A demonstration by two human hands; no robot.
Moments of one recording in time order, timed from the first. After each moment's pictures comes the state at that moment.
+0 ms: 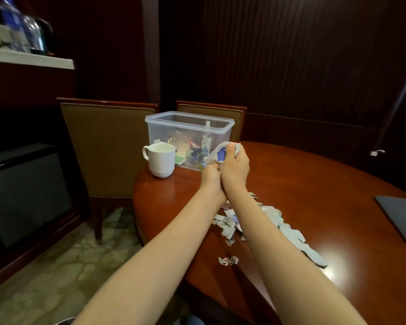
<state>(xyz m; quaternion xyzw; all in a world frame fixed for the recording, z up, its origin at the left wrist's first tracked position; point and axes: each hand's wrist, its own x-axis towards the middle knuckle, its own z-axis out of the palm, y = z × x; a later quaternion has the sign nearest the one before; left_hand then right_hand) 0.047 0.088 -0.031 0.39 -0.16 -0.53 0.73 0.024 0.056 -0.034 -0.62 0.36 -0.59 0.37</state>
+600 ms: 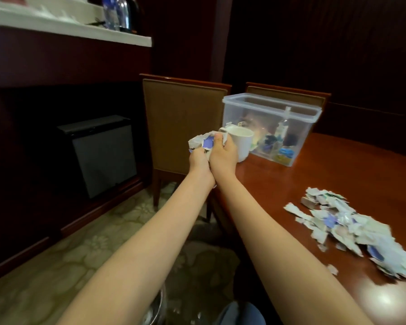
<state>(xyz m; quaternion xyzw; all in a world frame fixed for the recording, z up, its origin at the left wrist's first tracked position) 0.204 0.176 -0.048 0.38 -0.02 -0.38 0.84 0.191 0.142 -0.057 -0.65 0.29 -0.48 0.50</state>
